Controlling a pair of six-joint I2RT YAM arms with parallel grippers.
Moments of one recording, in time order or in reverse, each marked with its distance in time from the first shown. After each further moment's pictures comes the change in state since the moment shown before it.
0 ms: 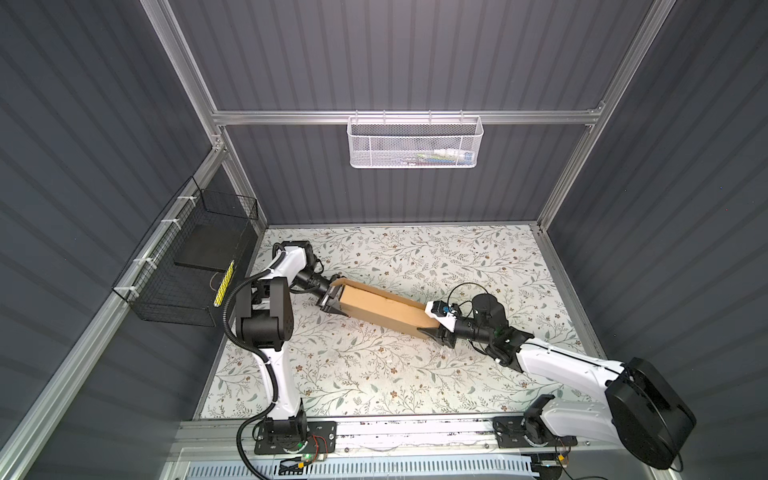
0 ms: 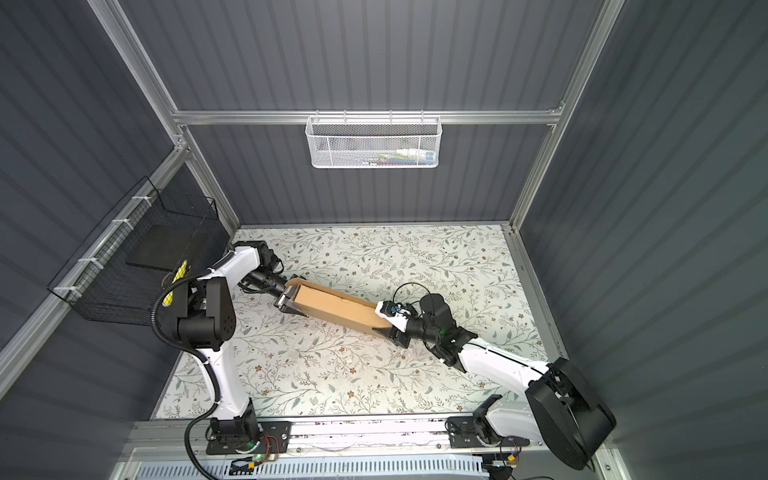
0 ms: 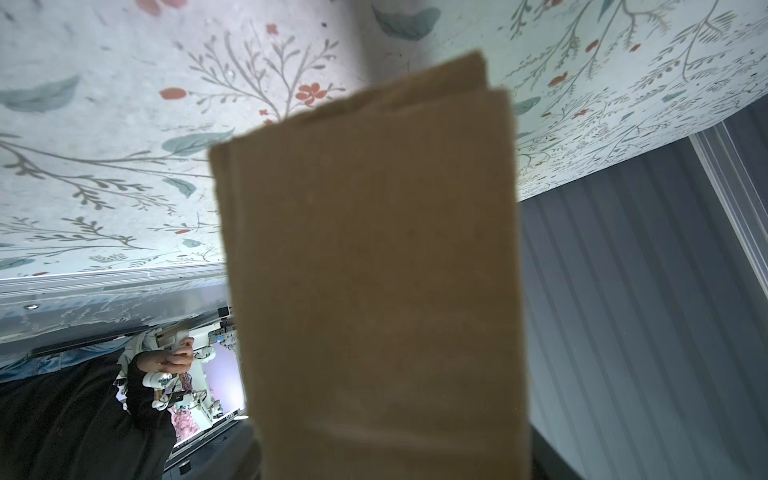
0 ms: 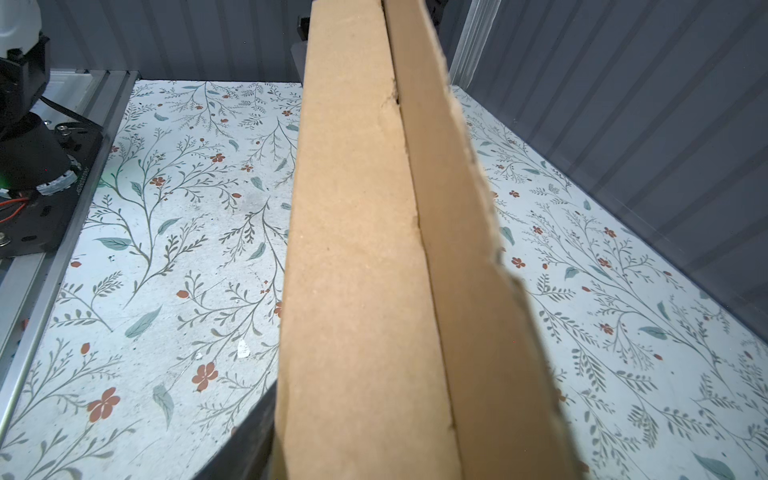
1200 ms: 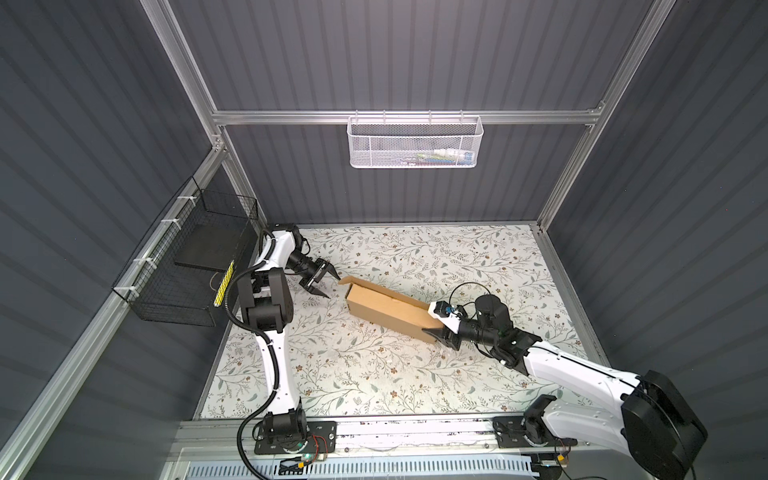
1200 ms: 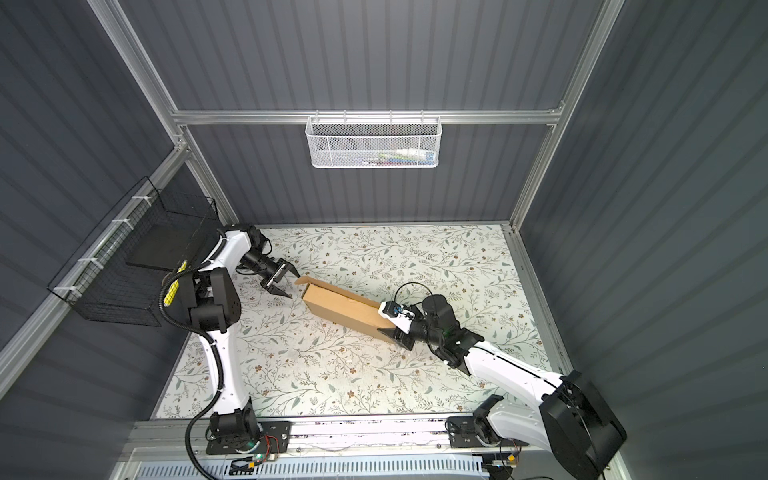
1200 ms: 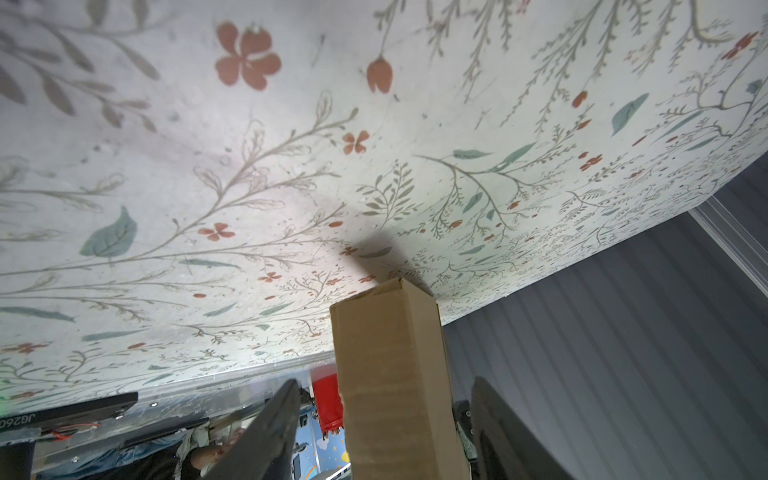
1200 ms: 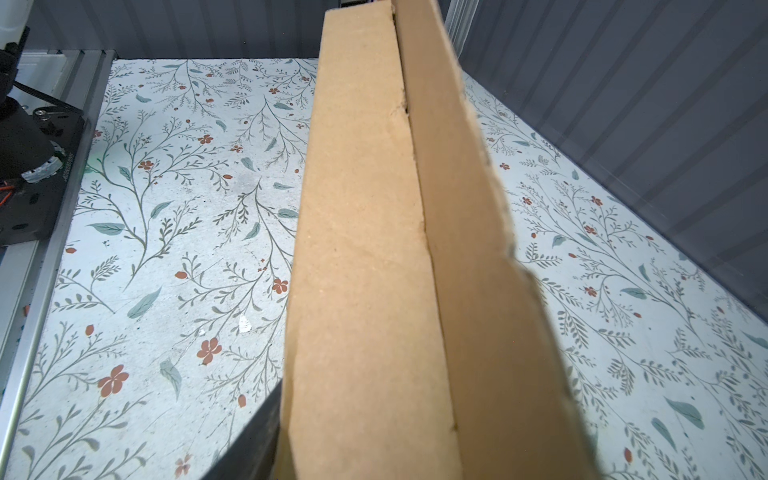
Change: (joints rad) left arm 0.087 0.247 0.434 -0.034 -0.257 0.093; right arm 0.001 -0.086 0.006 -0.146 0.057 0.001
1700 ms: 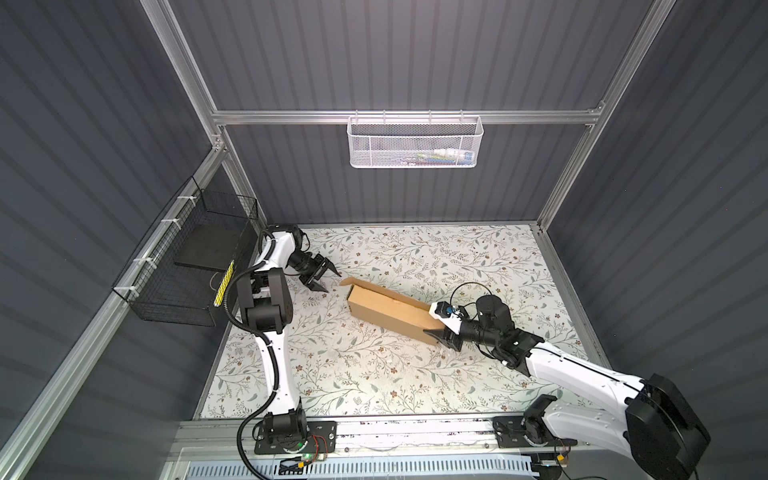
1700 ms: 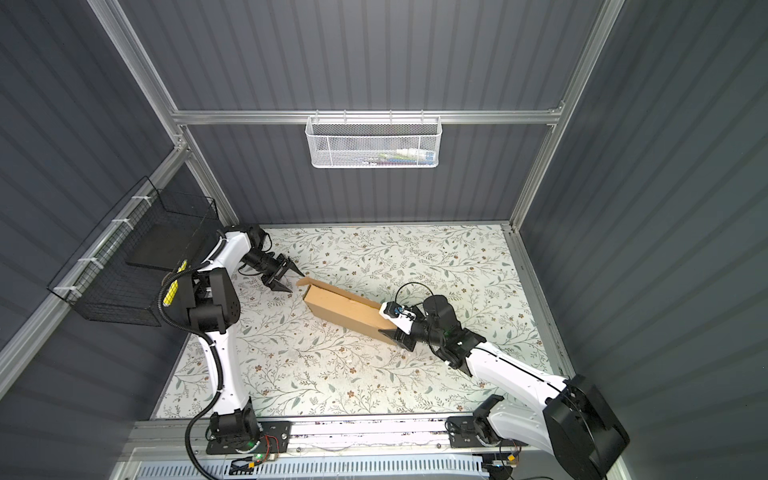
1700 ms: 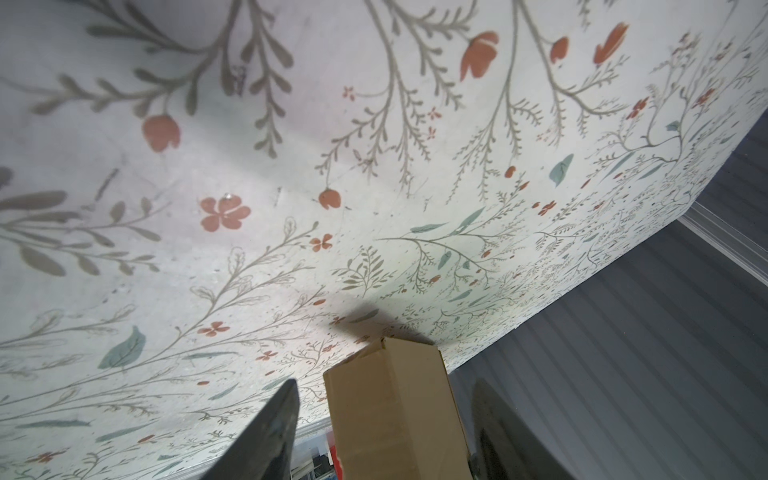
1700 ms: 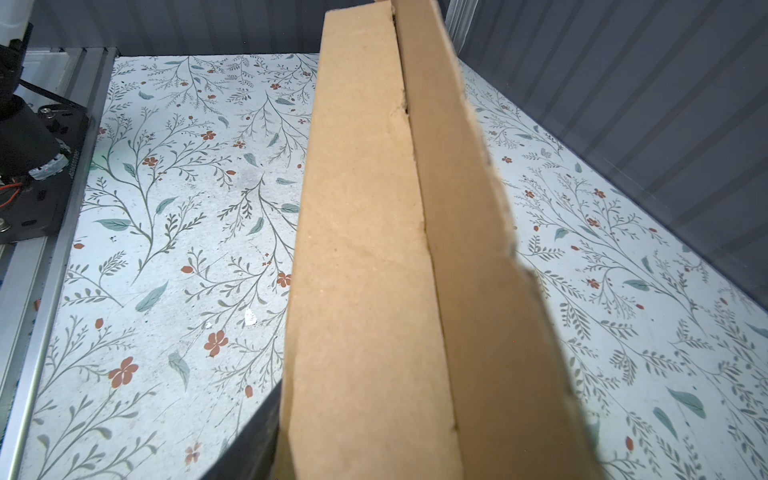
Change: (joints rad) left arm -0.006 -0.019 -0.023 0.190 -0.040 0.020; right arm 0.000 -0.019 0.000 -0.032 0.000 0.004
